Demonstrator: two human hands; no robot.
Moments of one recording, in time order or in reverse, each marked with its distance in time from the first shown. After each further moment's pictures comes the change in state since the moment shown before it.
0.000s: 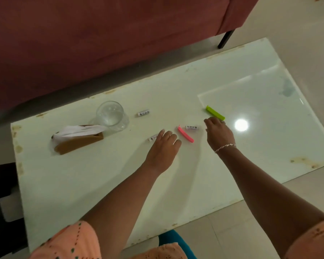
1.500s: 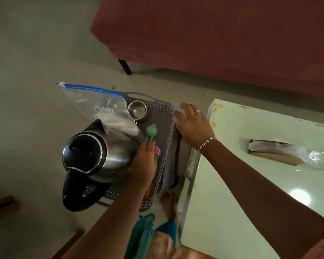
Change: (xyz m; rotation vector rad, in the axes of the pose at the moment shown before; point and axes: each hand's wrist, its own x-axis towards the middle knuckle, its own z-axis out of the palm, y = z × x) left_hand -0.520 -0.327 -0.036 -0.432 0.159 -1.283; right_hand -0.078 -0.695 0.058 -0.071 0.100 -1.028
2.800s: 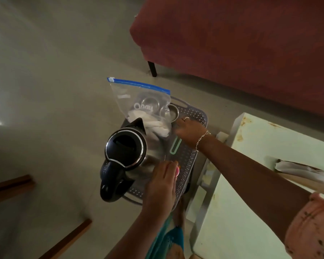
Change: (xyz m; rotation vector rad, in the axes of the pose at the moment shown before) left_hand -0.069 0.004 -0.061 -0.054 0.250 0.095; right_hand 0.061 -0.062 0.024 -0.222 -0.425 -0.395
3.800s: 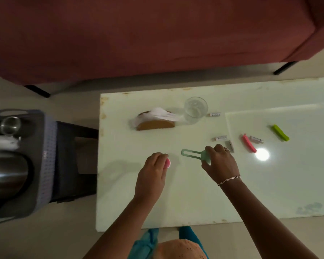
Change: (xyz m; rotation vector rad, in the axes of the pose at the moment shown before) left_hand -0.105 0.315 0.170 -0.156 -0.329 0.428; right_hand -0.526 0.075 0.166 0.611 0.186 1.172
